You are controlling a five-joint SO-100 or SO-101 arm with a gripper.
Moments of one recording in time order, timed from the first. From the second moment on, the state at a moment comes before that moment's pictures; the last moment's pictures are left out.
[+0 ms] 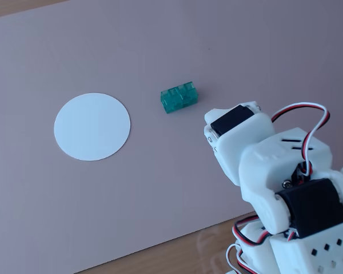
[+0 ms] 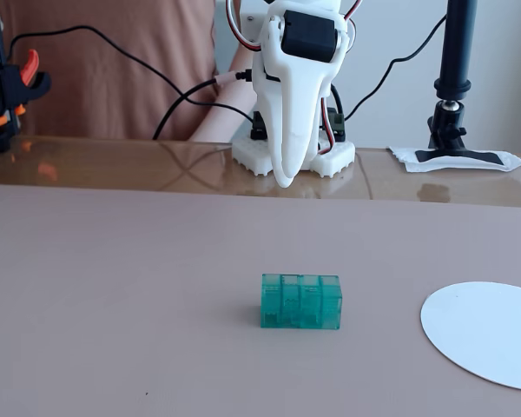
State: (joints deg) arm -3.7 191.9 176.7 61.3 -8.9
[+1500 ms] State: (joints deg) arm -3.7 191.9 176.7 61.3 -9.1
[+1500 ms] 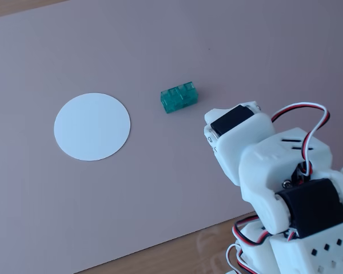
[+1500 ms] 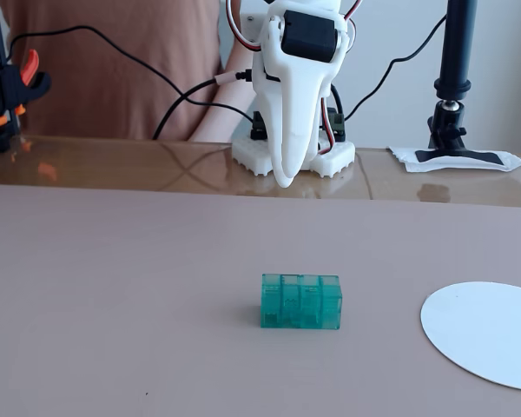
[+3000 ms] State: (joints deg) arm -2.5 118.3 130.8 52.6 -6.0
